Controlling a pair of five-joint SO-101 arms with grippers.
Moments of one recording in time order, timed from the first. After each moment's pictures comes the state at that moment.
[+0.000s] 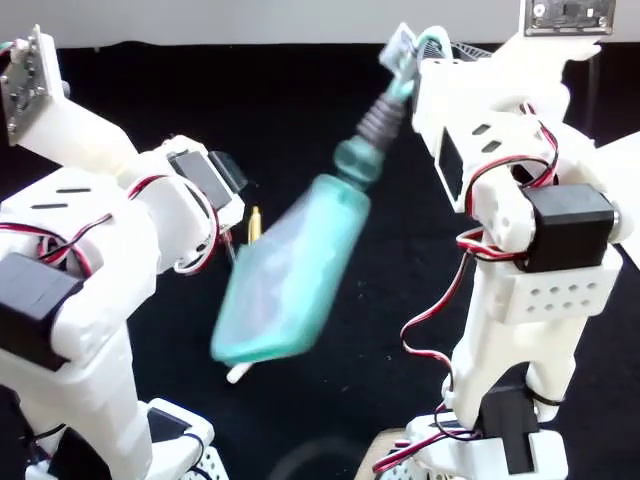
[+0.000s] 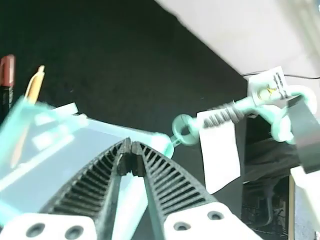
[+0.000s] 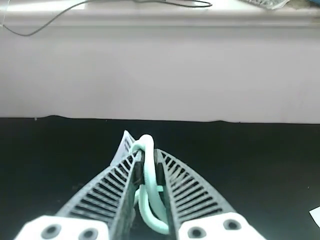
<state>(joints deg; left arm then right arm) 15.6 -24.1 -36.1 100.2 8.8 -15.0 -9.6 -47.3 83.6 -2.0</state>
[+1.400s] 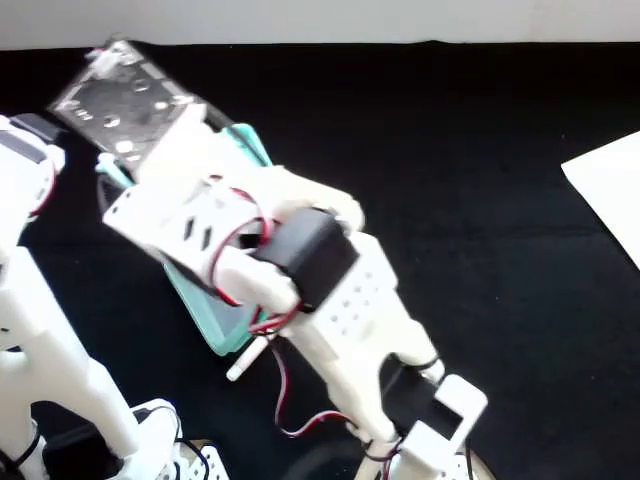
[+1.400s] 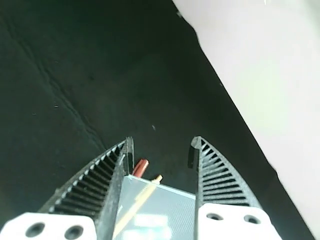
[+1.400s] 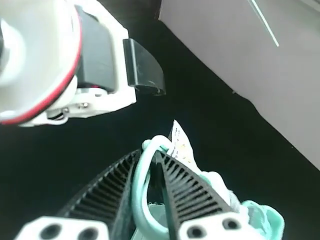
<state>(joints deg) -30.1 -24.2 -25.3 91.3 -3.8 -62.2 6.8 -58.2 80.1 10.3</state>
